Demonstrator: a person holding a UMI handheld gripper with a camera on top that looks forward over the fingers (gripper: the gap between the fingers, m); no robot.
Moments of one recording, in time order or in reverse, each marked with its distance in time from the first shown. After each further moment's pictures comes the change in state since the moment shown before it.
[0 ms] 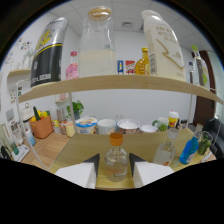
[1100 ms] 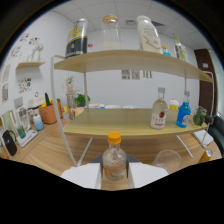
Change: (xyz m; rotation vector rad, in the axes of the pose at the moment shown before) arm -0.015 0.085 -0.073 -0.038 -0.055 -0.013
